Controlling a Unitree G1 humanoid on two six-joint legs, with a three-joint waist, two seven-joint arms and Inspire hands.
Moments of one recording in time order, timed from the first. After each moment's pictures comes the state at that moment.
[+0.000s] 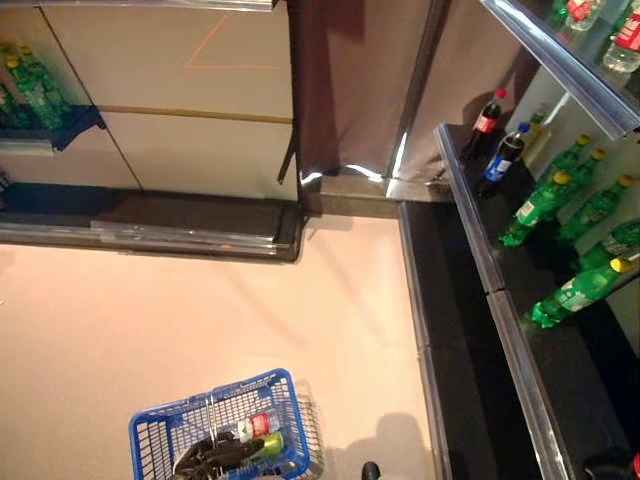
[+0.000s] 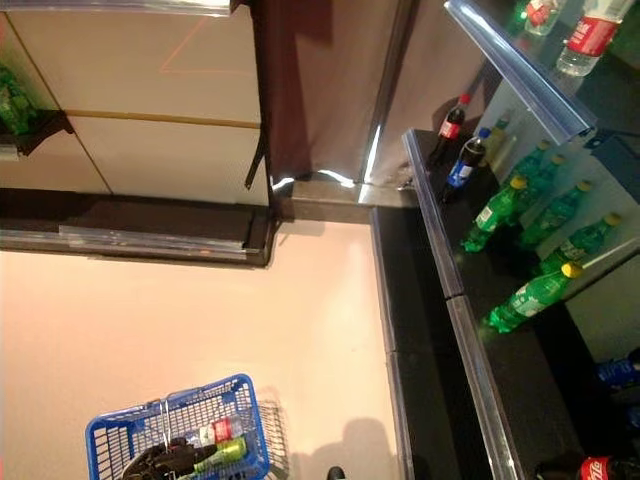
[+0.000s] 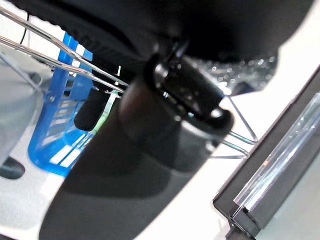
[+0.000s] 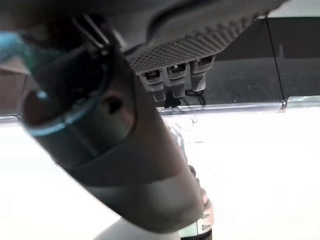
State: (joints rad) left arm 0.04 0.28 0.01 1.15 -0.50 -0.10 -0.15; right arm 0.12 -0.28 0.08 1.29 -0.04 -0.02 -0.03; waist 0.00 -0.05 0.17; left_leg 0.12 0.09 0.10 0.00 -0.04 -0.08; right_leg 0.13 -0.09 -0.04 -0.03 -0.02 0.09
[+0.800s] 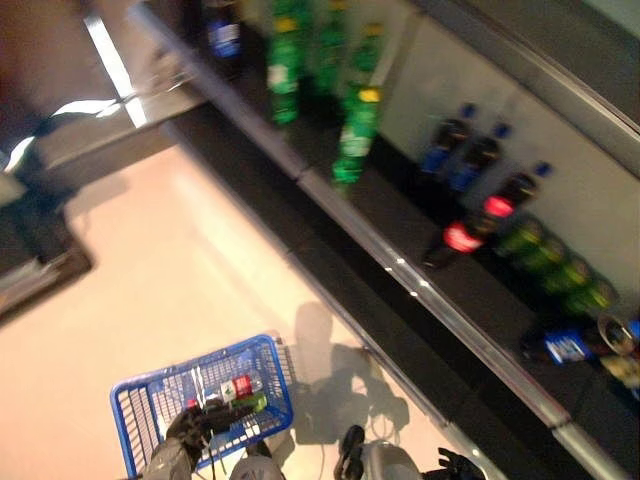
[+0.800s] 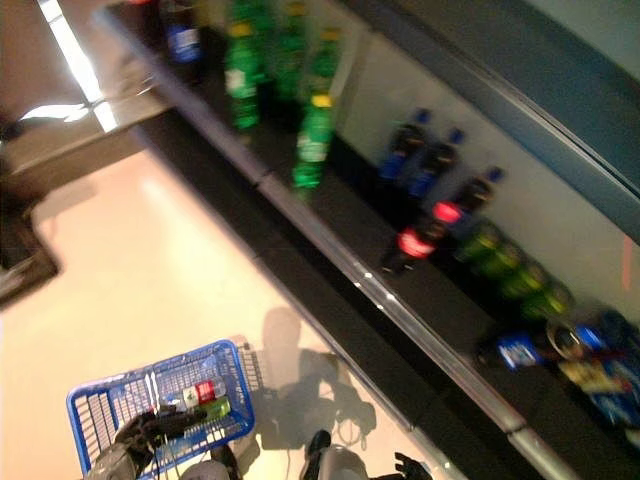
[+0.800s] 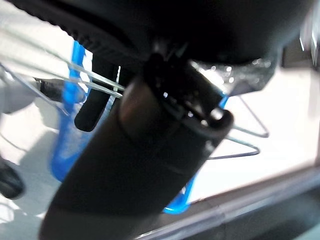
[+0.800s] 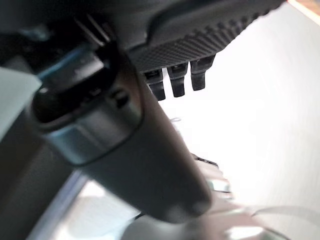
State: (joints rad) left arm -0.02 0.31 0.02 1.15 -0.53 -0.08 -0.05; right arm 0.05 -0.22 0.09 1.19 0.08 -0.03 -0.01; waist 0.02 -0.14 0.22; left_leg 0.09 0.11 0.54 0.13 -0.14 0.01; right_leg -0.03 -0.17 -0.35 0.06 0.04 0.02
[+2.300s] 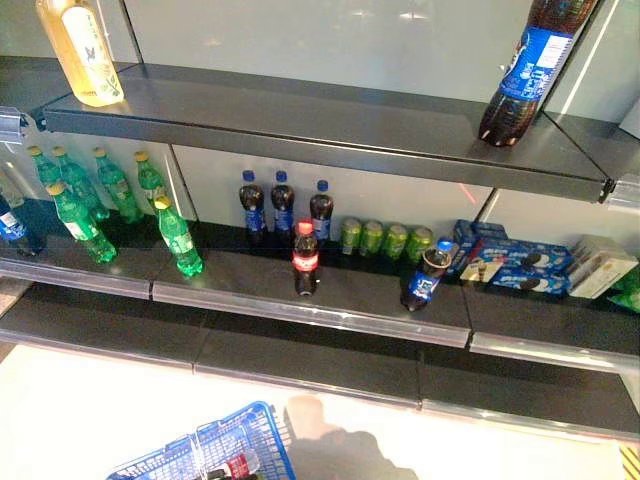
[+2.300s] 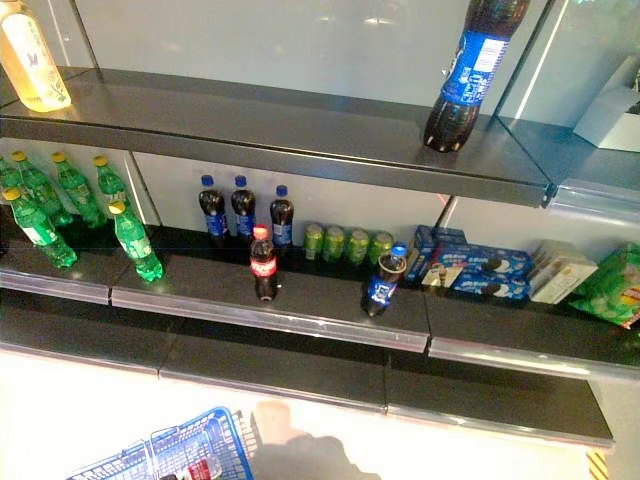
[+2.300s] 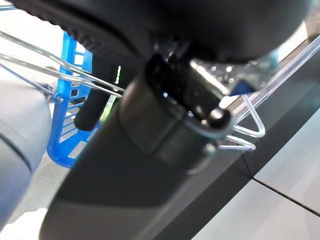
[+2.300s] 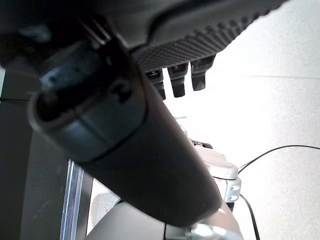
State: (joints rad) left arm 0.14 0.27 0.03 1.20 -0.50 -0.11 -0.12; right arm 0.13 -0.26 0.11 1.25 -0.04 0.01 0.06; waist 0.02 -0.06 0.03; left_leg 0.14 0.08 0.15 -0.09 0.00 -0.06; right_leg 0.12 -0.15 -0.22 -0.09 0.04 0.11
